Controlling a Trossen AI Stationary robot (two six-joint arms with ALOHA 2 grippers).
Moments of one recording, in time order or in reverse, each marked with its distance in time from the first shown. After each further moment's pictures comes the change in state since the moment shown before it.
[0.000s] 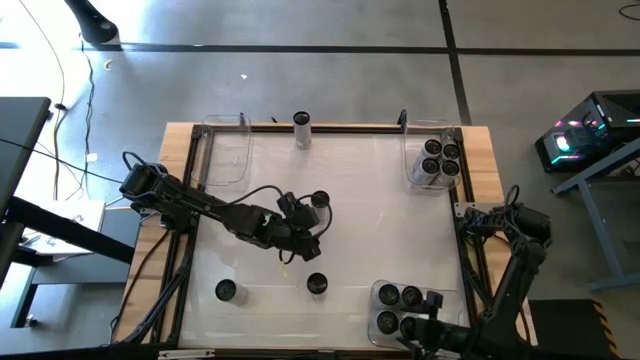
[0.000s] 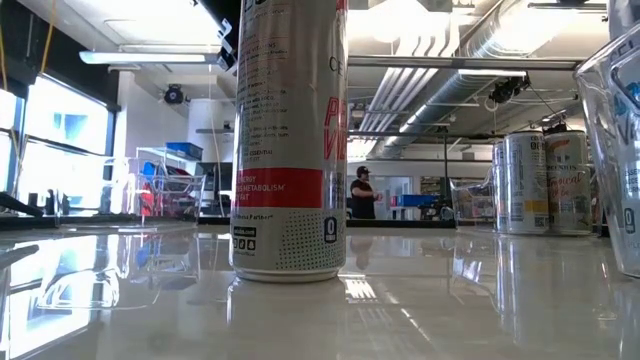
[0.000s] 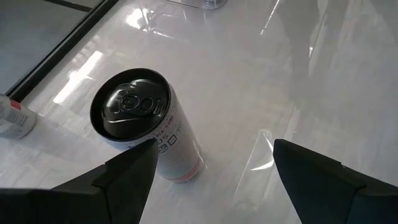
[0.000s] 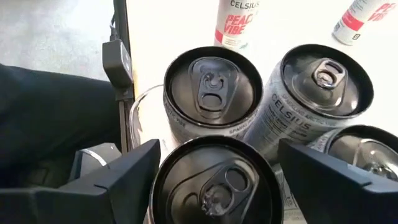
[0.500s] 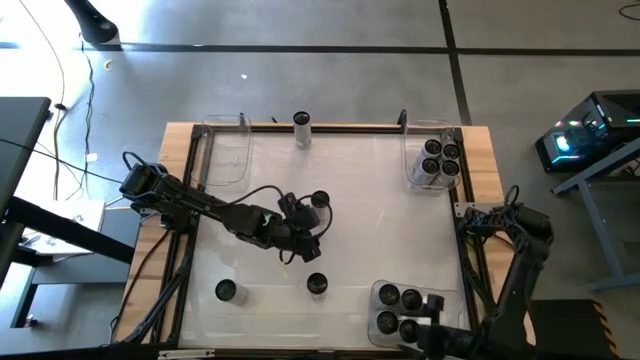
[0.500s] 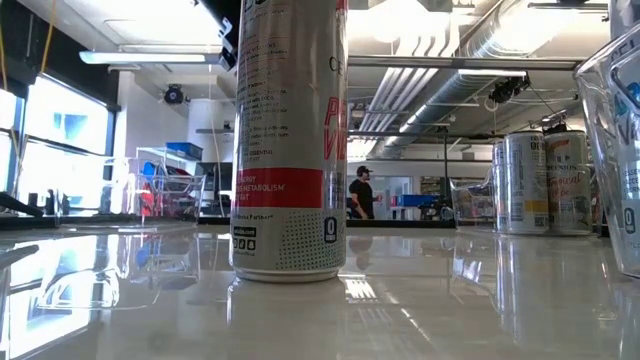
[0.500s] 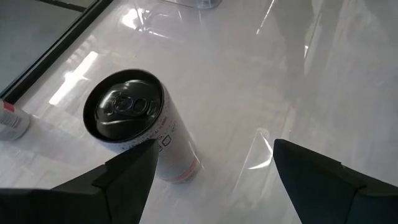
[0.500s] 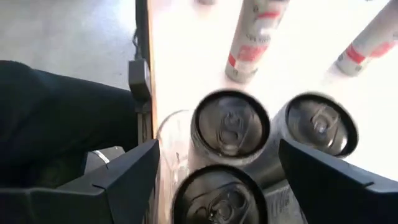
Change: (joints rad) left arm 0.000 0.000 0.000 0.009 0.015 0.014; right arm 0.003 0.000 0.136 -0.066 0.012 -0.125
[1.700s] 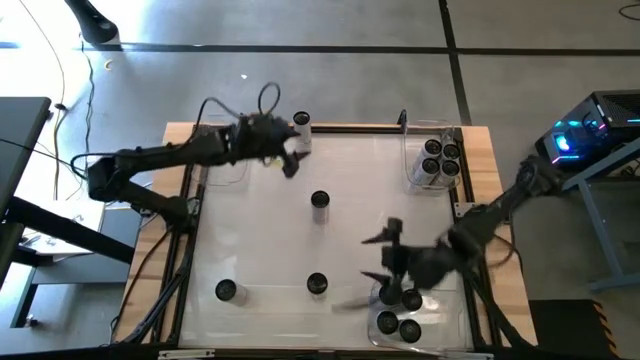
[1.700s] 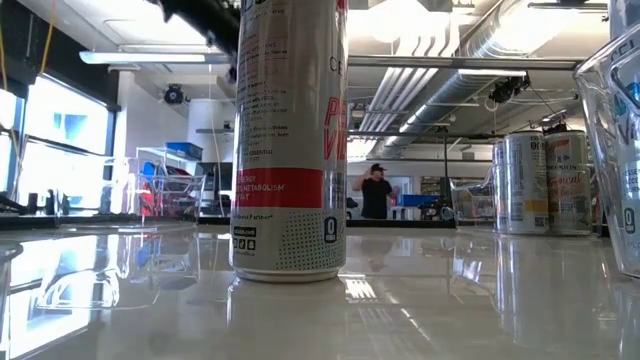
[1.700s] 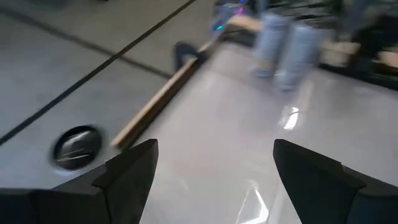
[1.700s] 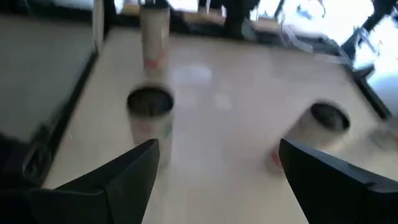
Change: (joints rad) left arm 0.694 -0.332 -0.157 0.236 0.521 0.431; right arm -0.520 -0.497 -0.474 0.644 -0.216 -0.894
